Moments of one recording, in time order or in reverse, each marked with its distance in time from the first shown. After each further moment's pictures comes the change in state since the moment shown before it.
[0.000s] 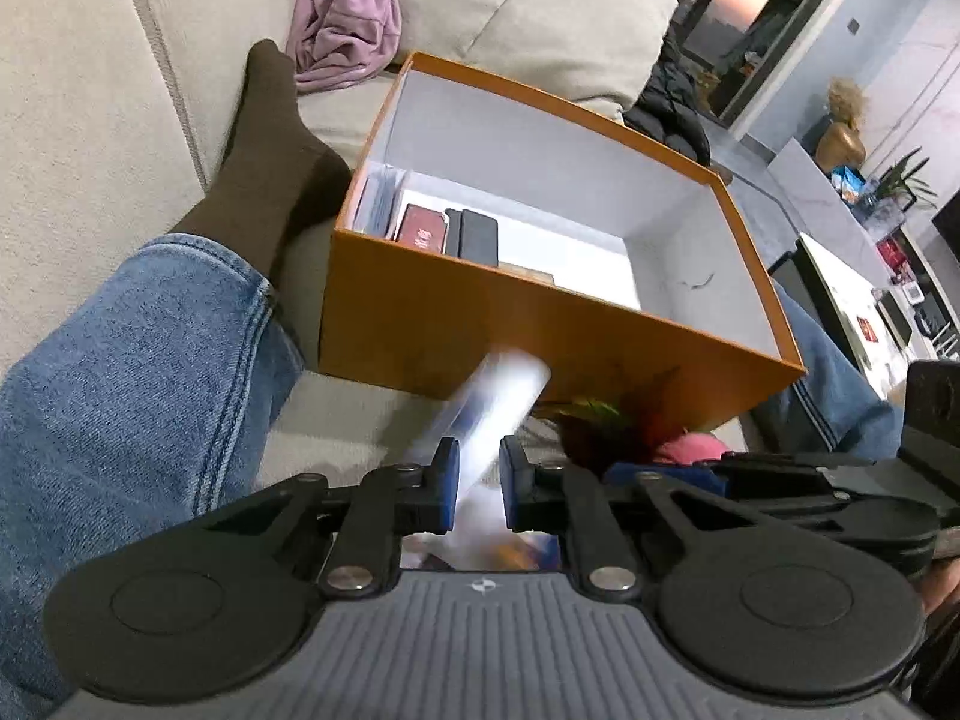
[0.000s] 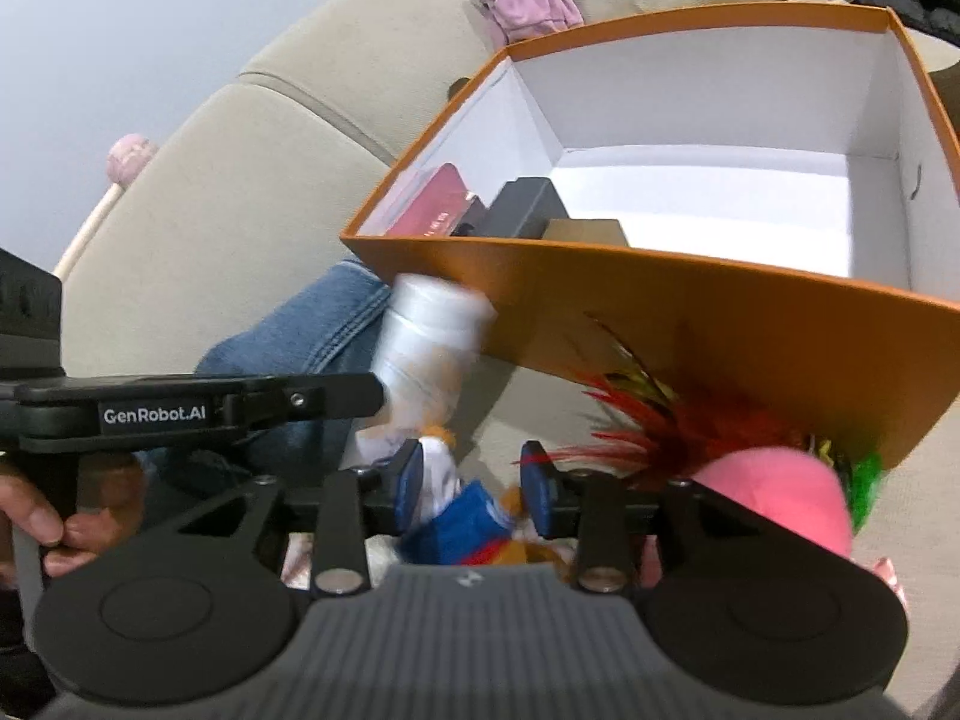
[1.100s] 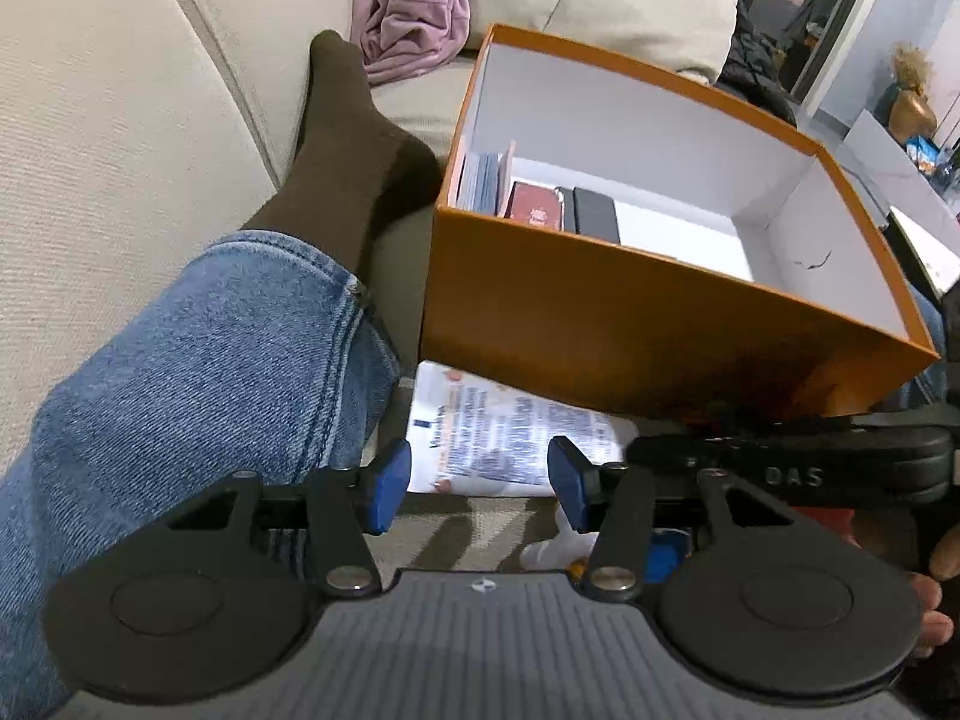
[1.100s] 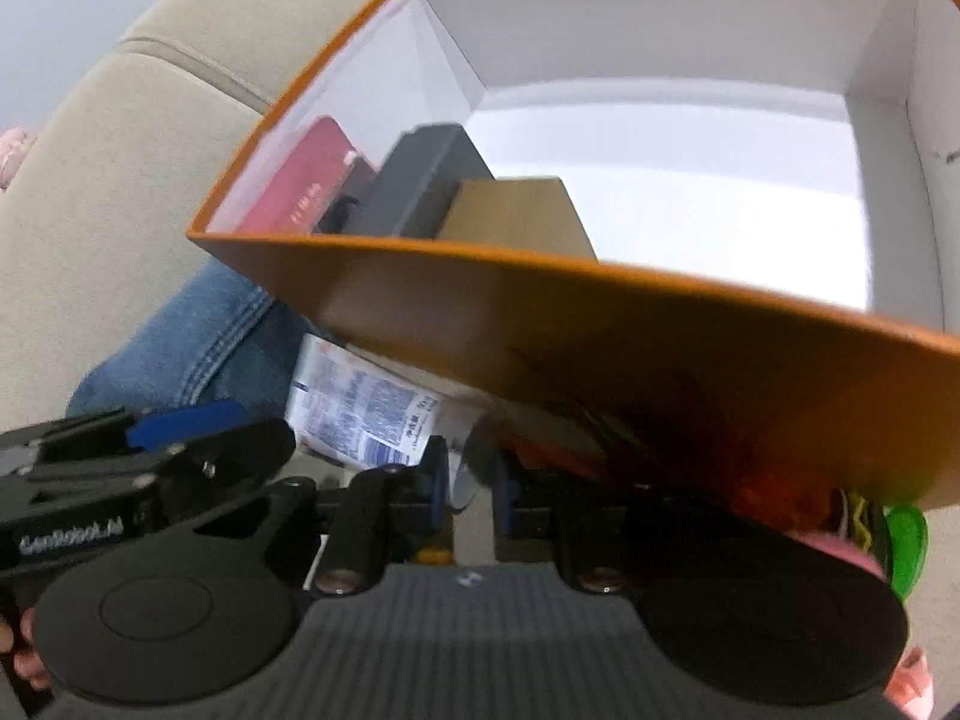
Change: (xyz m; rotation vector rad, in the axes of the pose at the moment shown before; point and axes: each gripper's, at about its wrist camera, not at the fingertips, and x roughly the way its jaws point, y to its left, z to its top) left arm 0.034 0.021 0.001 0.027 0.021 0.198; right arm 0.069 -0.022 0.028 0.072 0.105 -0.122
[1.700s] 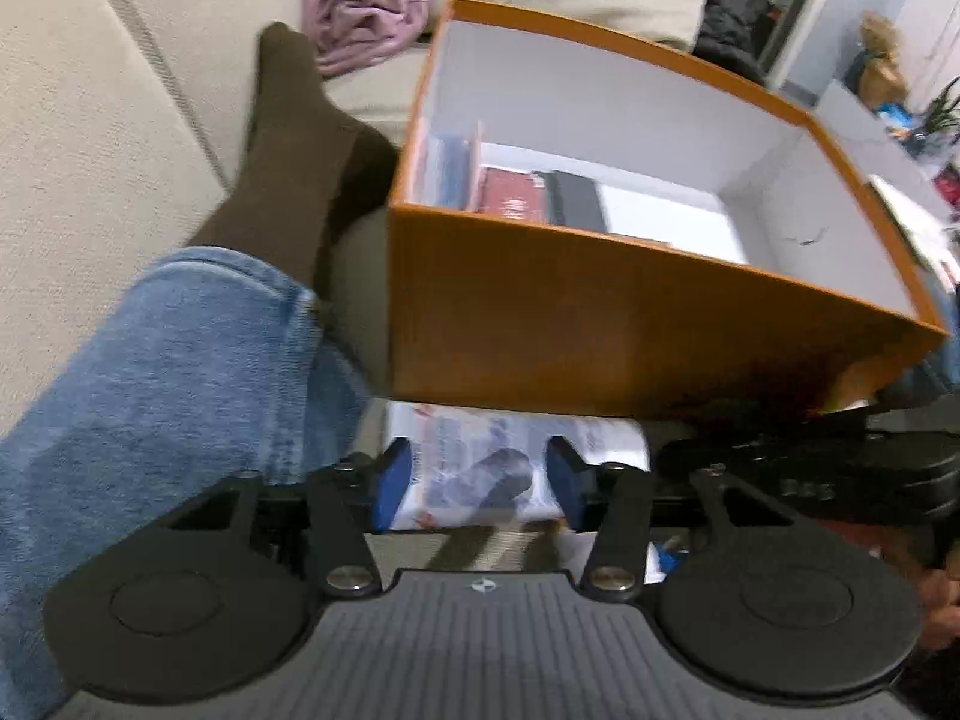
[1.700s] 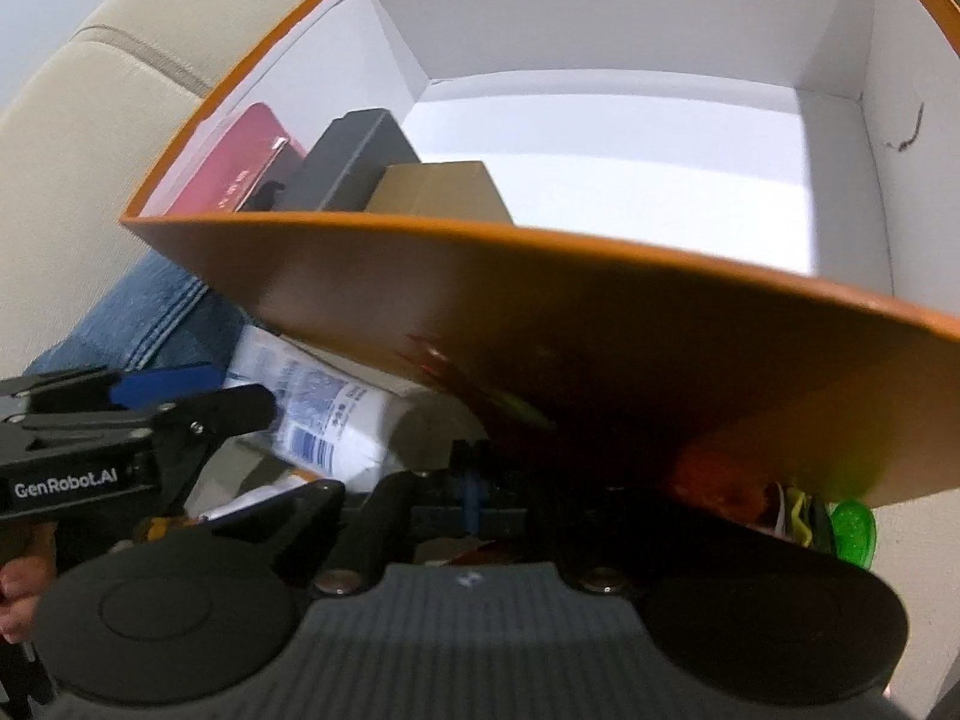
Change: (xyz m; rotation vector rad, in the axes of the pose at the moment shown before) left arm 0.023 -0.002 0.008 0.061 0.023 -0.079; right arm 0.012 -0.005 -0.005 -0.014 0.003 -0.090
